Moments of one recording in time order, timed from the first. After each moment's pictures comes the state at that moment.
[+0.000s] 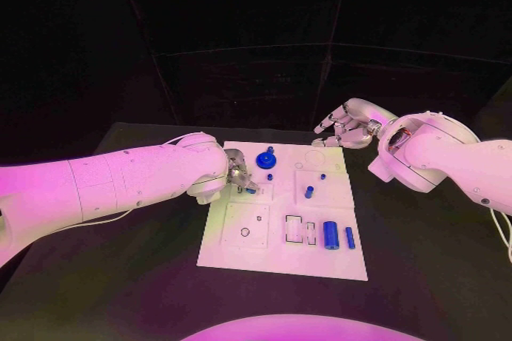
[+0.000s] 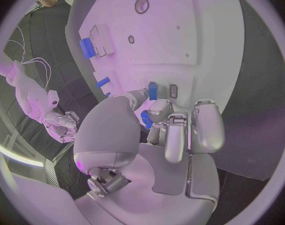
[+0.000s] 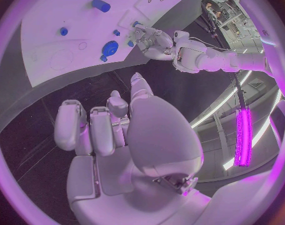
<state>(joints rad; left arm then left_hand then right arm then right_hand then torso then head) 1.33 -0.56 -0.21 1.34 -0.94 -0.02 -0.61 1.22 -0.14 0.55 0.18 0.12 0.92 0.06 0.58 0.63 1.32 -0.02 1.16 1.01 1.47 -0.08 1.57 1.31 0.09 1.40 0.03 1.37 1.23 1.31 -0.88 -0.02 1.59 -1.11 -0.30 -0.20 1.43 -0.04 -0.14 0.23 0.27 0.92 0.15 0.11 0.07 1.27 0.07 1.08 1.07 1.47 0.00 1.39 1.26 0.06 1.34 0.11 1.41 1.23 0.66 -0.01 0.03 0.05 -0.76</state>
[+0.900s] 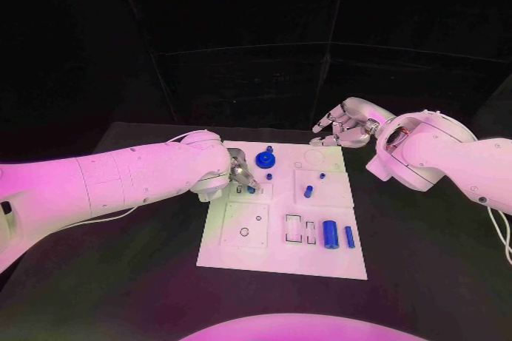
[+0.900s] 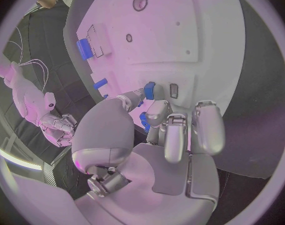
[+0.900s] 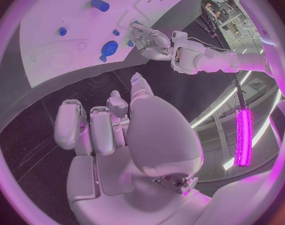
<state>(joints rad) 1.33 -0.53 -0.21 1.30 -0.94 0.02 -0.62 1.06 -0.14 0.59 0.13 0.12 0.96 0.03 0.59 0.63 1.34 -0.04 1.19 1.04 1.46 -0.09 1.57 1.31 0.08 1.42 0.02 1.38 1.25 1.31 -0.87 -0.02 1.58 -1.11 -0.30 -0.20 1.43 -0.04 -0.14 0.23 0.27 0.92 0.15 0.12 0.07 1.27 0.07 1.08 1.07 1.47 0.00 1.38 1.25 0.06 1.33 0.11 1.41 1.22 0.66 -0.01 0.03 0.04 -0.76</state>
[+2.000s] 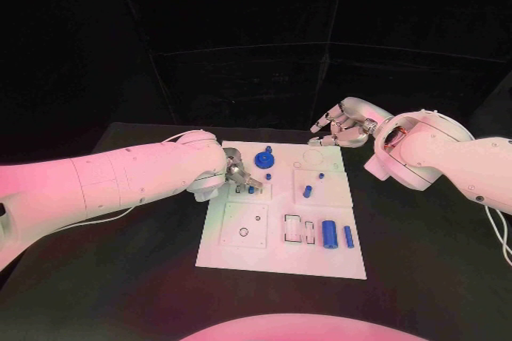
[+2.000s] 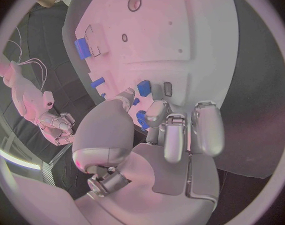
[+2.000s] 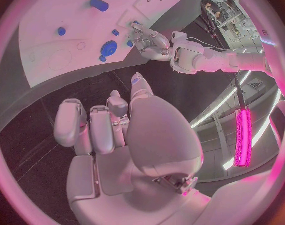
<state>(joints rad) 1.33 -0.54 -0.21 1.29 -0.94 0.02 -0.63 0.99 -0.15 0.19 0.29 0.05 0.98 0.03 0.64 0.59 1.34 -0.04 1.20 1.05 1.46 -0.09 1.57 1.31 0.08 1.43 0.01 1.38 1.27 1.31 -0.87 -0.02 1.58 -1.11 -0.30 -0.20 1.43 -0.04 -0.15 0.24 0.27 0.92 0.15 0.12 0.07 1.27 0.07 1.07 1.07 1.47 0.00 1.36 1.22 0.06 1.32 0.11 1.40 1.20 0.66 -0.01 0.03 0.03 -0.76</state>
